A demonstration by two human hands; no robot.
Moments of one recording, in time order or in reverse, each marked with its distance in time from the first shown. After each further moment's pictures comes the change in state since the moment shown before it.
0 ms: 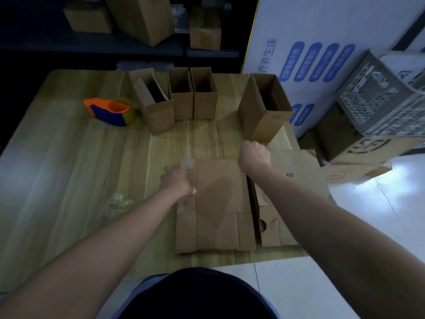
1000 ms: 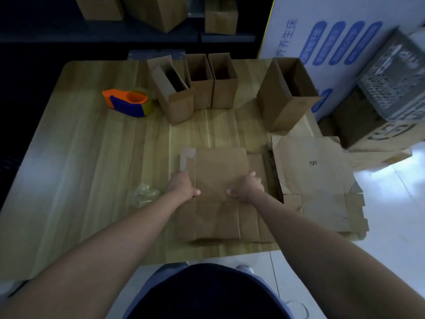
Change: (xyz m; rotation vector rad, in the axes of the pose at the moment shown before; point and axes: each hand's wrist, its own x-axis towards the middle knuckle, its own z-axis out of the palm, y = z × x) left_hand 0.020 -0.070 0.013 -0.032 -0.023 0.017; right_hand -0.045 -0.056 0.098 0.476 -0.502 0.366
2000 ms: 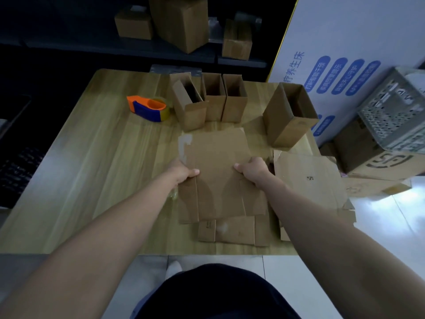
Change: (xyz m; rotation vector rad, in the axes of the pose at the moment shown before) left_hand -0.018 -0.004 -0.054 -0.662 -0.004 -0.044; right_hand -0.033 -0.025 -0.063 0.372 0.046 -0.282
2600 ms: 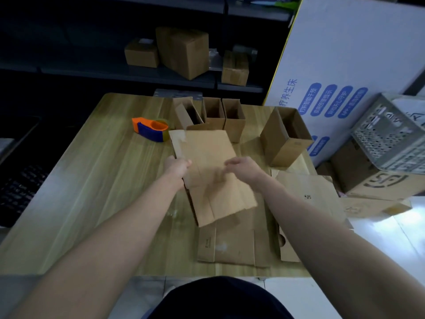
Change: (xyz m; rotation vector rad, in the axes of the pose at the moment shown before) left_hand -0.004 0.047 -0.016 -0.618 0.134 0.008; right_hand -0.035 -0.057 -0.019 -0.004 -0.189 -0.270
